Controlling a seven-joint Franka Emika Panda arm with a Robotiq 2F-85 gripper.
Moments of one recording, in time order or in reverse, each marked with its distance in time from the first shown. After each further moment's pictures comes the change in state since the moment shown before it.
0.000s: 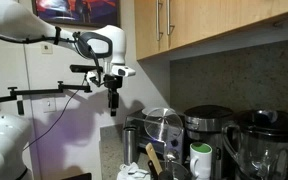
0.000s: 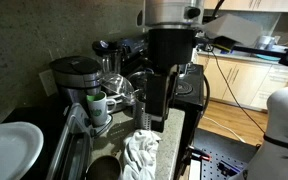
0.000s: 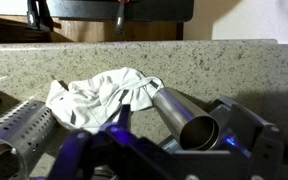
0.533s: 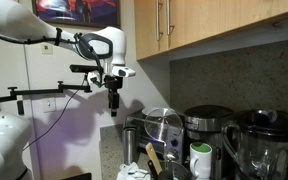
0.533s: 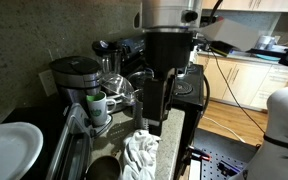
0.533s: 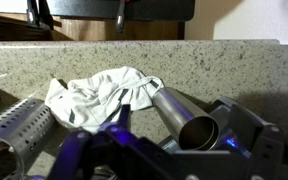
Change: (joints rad) arm -0.001 0.014 0.018 0.000 -0.001 0.015 0.000
